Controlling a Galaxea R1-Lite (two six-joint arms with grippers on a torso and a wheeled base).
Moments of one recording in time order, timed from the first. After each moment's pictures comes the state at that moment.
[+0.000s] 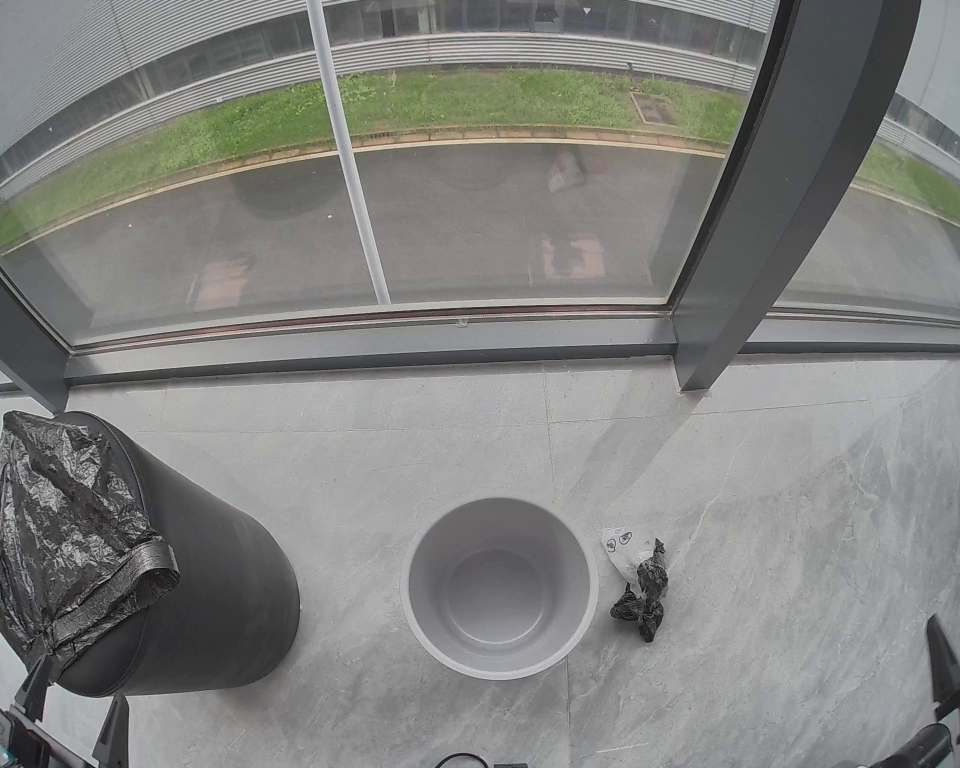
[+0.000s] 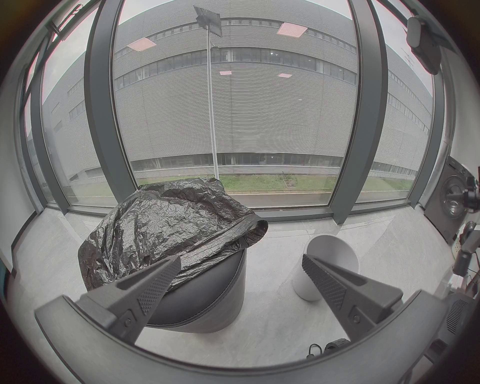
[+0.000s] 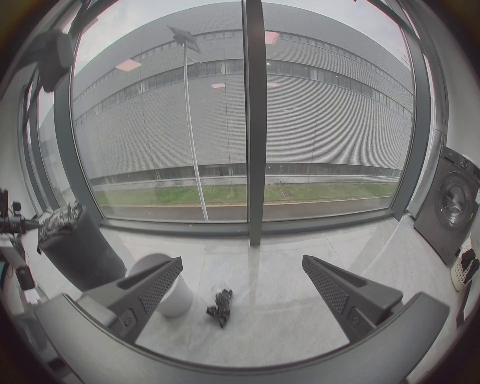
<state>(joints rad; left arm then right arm) -0.01 0.02 -0.02 0.02 0.00 -0.01 0.01 0.05 -0.11 -0.02 0.01 0.02</state>
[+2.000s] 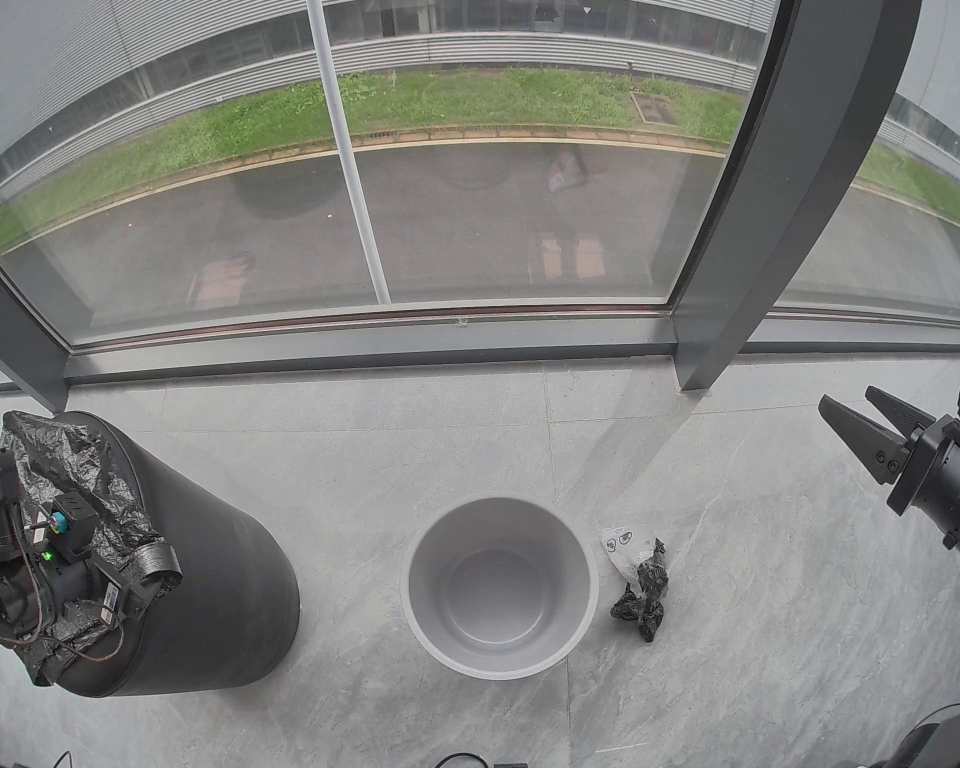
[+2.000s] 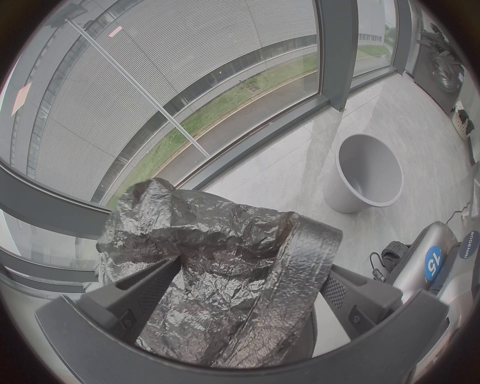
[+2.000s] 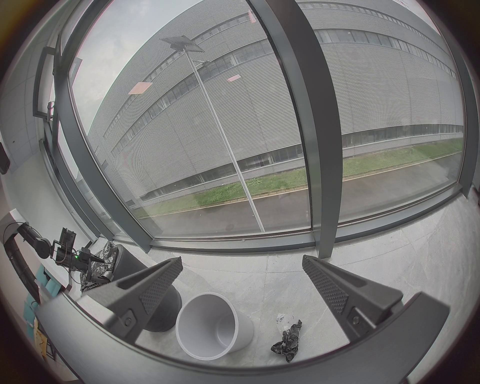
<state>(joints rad) 0.04 1.17 -0.43 -0.18 0.07 0.59 0.33 1.08 -0.37 -0.74 0.04 0.18</state>
